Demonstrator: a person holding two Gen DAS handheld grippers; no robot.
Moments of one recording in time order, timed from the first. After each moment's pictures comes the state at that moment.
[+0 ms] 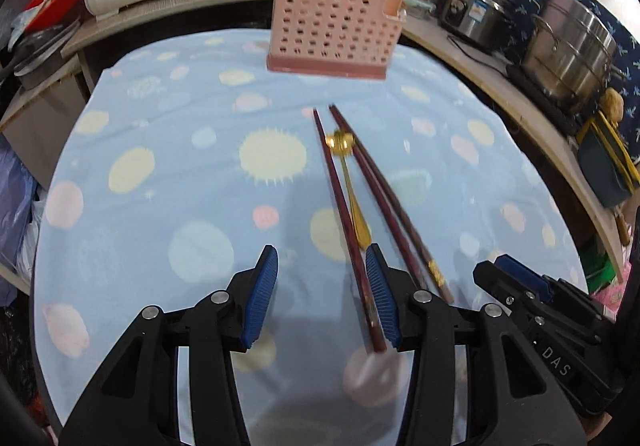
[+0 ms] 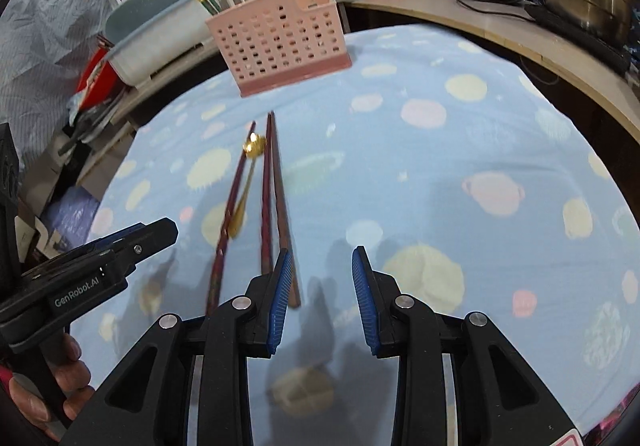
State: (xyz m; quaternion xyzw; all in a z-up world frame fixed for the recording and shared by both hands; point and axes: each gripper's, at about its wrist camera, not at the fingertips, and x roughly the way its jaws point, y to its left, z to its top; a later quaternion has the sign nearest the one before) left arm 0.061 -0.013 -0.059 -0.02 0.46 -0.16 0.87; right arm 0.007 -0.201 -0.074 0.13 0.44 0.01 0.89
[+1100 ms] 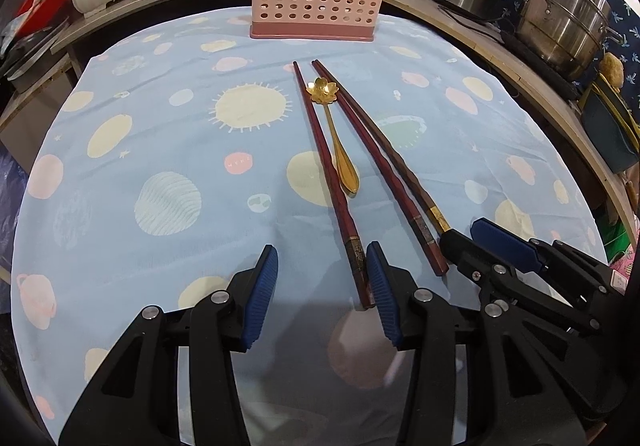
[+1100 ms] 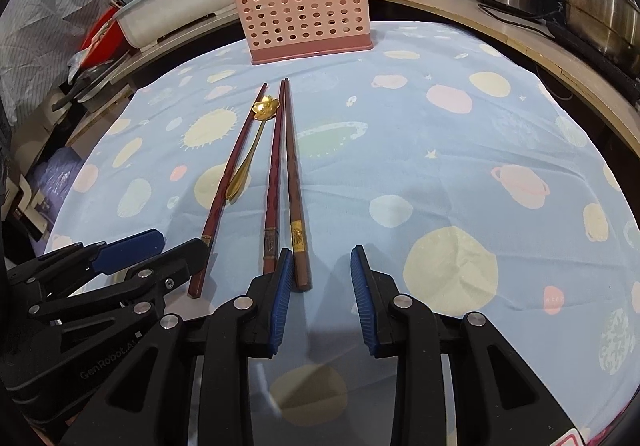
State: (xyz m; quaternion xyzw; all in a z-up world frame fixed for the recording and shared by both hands) left arm 0.045 -0.032 -0.087 0.01 0.47 -0.16 0.87; right arm 0.015 -0.177 -0.097 0.07 0.44 0.02 0.89
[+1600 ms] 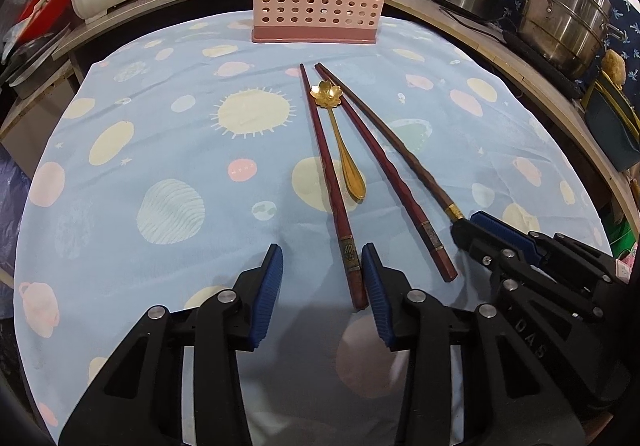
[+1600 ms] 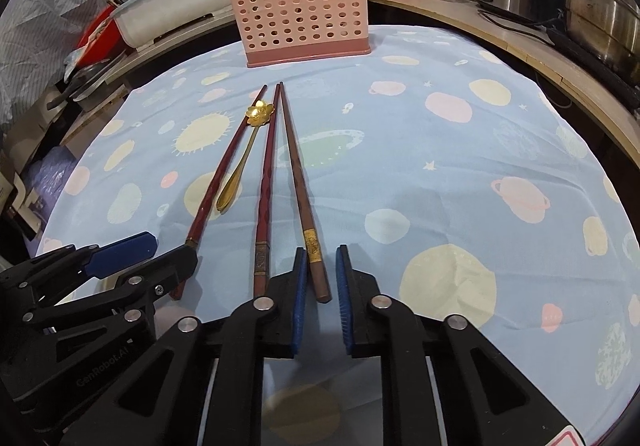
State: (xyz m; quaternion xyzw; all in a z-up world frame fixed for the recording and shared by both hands) left arm 0.048 -0.033 -0.089 0.02 0.46 -0.16 0.87; right arm 0.021 -0.179 -0.098 0.06 0.44 0.01 0.90
